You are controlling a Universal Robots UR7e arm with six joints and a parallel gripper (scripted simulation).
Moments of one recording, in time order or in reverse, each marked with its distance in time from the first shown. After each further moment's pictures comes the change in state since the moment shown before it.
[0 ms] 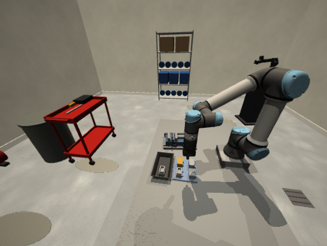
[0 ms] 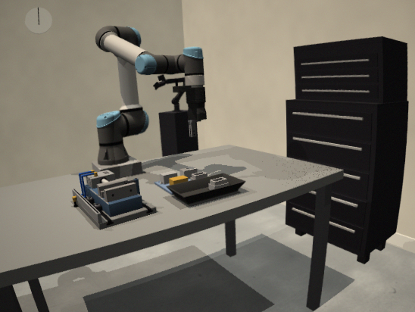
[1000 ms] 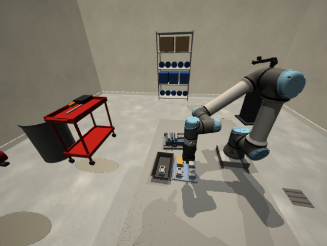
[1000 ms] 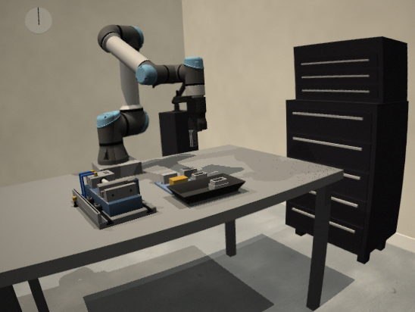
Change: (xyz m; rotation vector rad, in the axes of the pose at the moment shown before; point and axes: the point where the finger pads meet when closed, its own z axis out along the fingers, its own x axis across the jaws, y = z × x) arm 0.000 0.000 0.039 0.000 0.000 0.000
